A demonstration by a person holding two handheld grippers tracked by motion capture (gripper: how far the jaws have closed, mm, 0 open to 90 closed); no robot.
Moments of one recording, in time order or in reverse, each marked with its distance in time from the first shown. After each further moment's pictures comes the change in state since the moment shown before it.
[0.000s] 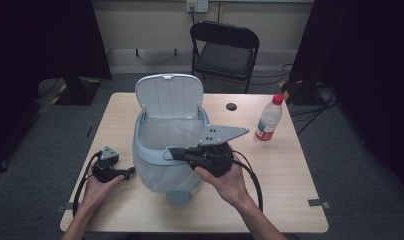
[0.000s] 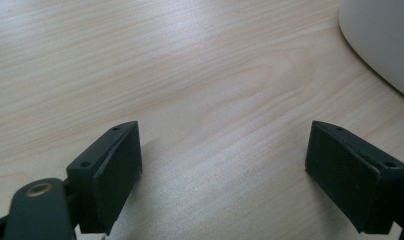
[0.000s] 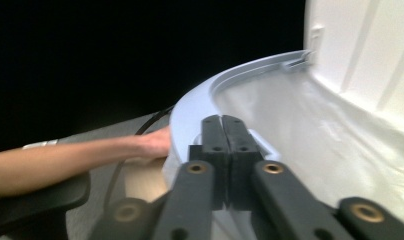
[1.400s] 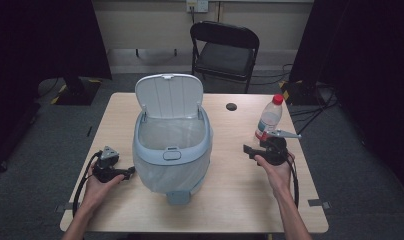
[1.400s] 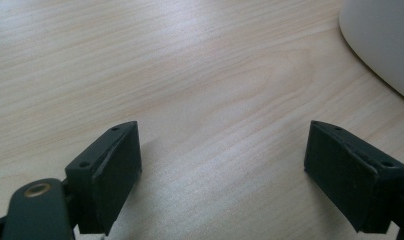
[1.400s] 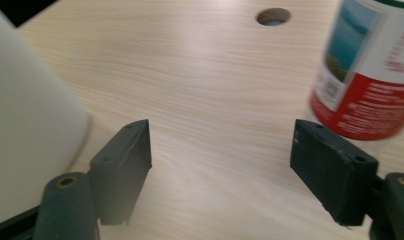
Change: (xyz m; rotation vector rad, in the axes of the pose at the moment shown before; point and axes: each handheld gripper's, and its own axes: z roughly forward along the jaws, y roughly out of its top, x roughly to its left) left arm 0.000 0.000 0.000 -0.001 0.001 -0.002; right arm -0.160 -0.161 -0.082 0.166 -0.654 0.430
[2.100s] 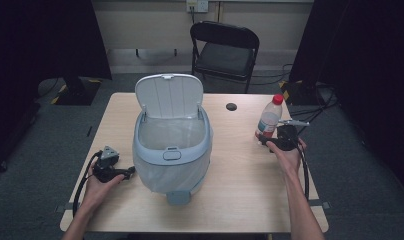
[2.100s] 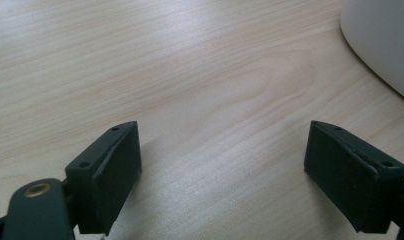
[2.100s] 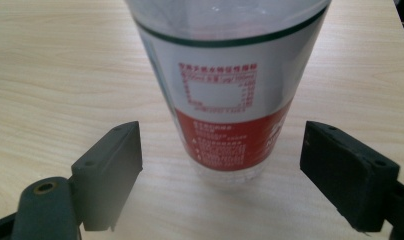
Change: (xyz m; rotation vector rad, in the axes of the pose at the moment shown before) left arm 0.000 0.000 0.000 0.000 0.001 -0.003; right arm -0.068 0.015 0.028 0.040 -0.174 0.039
